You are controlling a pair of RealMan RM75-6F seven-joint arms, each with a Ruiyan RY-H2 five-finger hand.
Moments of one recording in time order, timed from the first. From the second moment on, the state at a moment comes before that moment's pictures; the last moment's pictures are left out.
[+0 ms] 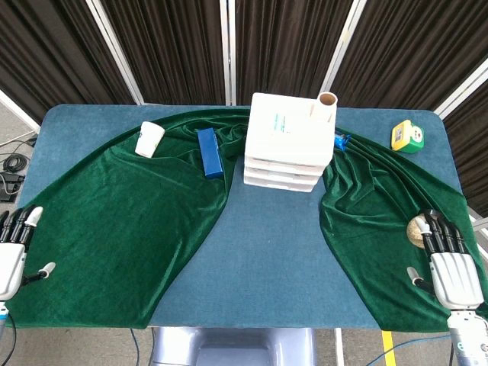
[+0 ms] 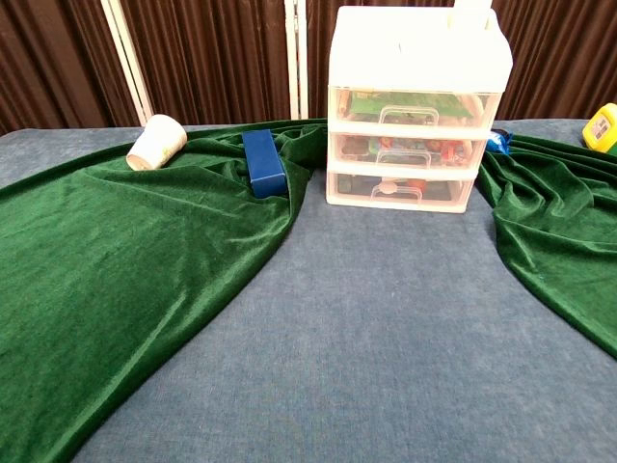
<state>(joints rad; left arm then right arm) -0.09 -1.14 -0.04 -1.60 1.52 1.52 0.11 0.07 -1.14 0.06 -1.63 -1.52 1.50 -0.12</state>
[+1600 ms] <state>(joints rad) -0.08 -1.12 -0.06 -1.59 1.51 1.55 0.02 0.43 -1.41 0.35 -1.74 -0.94 0.79 0.70</state>
